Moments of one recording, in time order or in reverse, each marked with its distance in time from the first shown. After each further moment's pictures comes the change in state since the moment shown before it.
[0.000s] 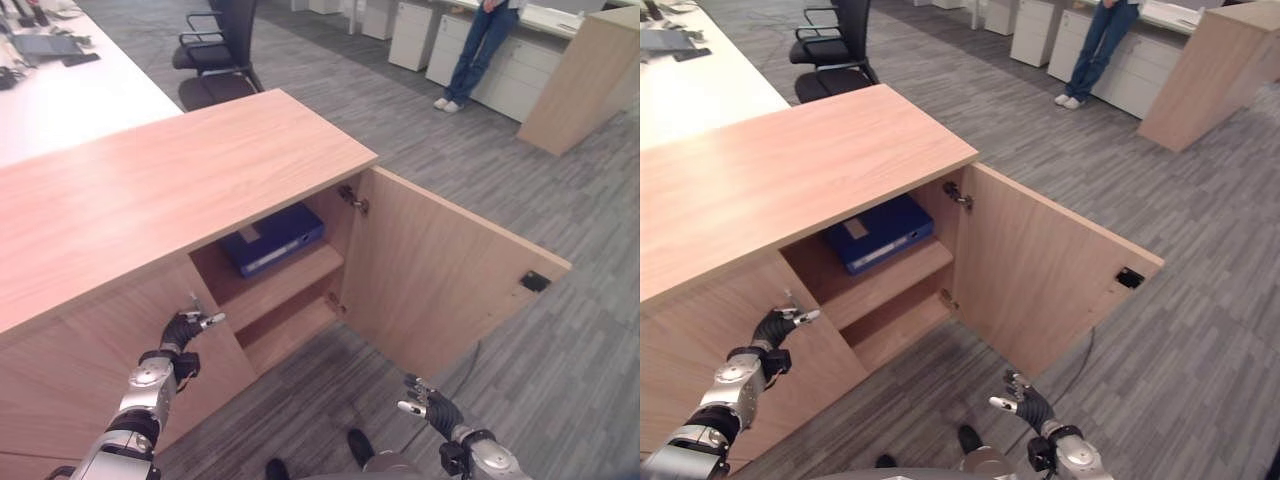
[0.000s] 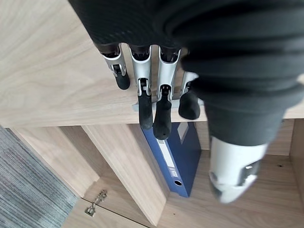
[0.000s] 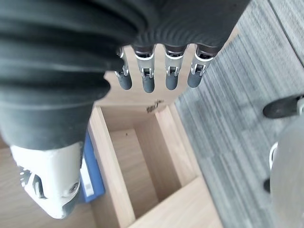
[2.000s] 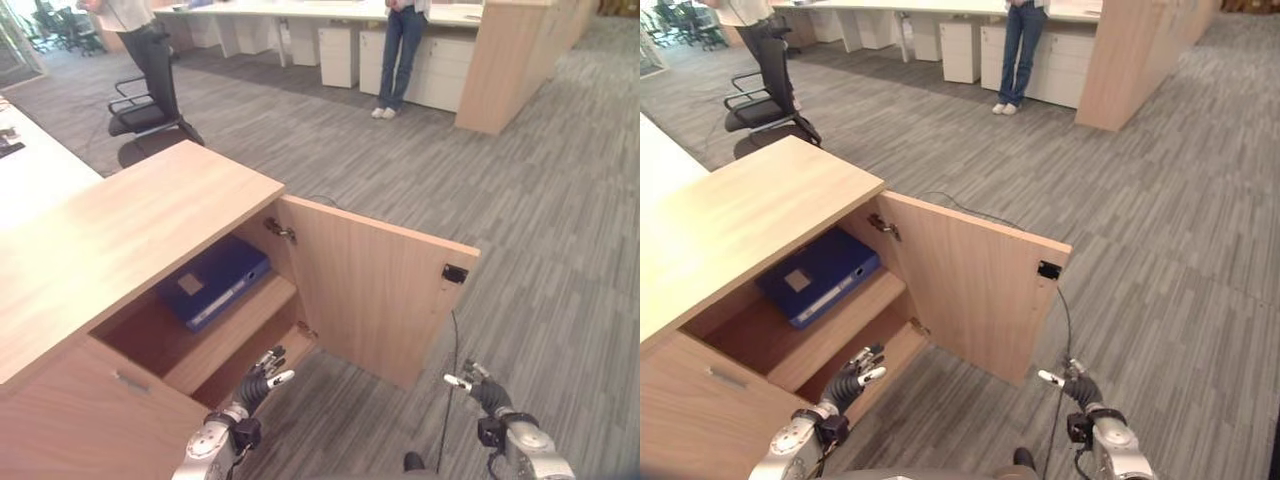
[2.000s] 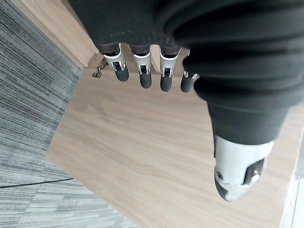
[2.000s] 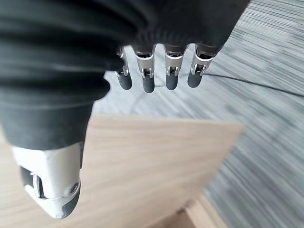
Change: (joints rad) left arm 0.453 -0.247 -0.113 -0.449 0.000 0.025 -0.183; right arm -0.172 -0.107 -0.201 0.178 0.001 -0.002 -0.129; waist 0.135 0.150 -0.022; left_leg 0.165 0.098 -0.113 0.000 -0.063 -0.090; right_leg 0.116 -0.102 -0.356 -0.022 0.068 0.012
